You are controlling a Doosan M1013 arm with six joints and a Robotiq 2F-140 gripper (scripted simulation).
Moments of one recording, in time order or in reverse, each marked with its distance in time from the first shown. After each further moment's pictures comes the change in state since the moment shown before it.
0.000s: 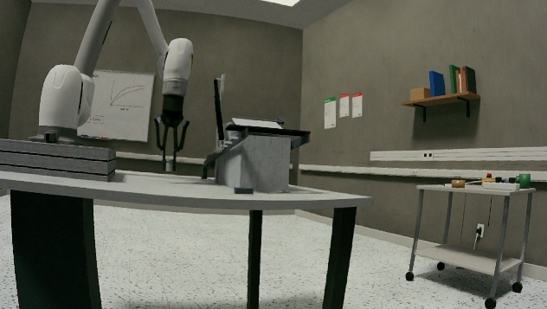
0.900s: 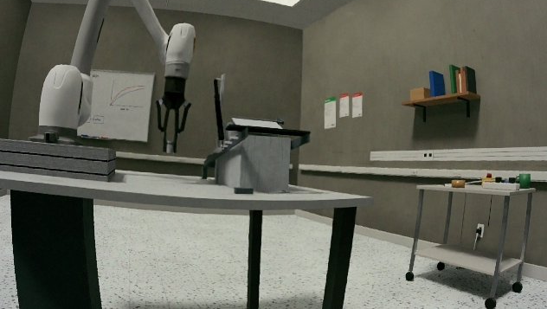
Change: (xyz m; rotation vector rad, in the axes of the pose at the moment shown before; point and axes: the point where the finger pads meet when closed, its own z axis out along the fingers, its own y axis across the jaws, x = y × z) arm 0.000 0.000 -0.061 0.000 0.000 0.000
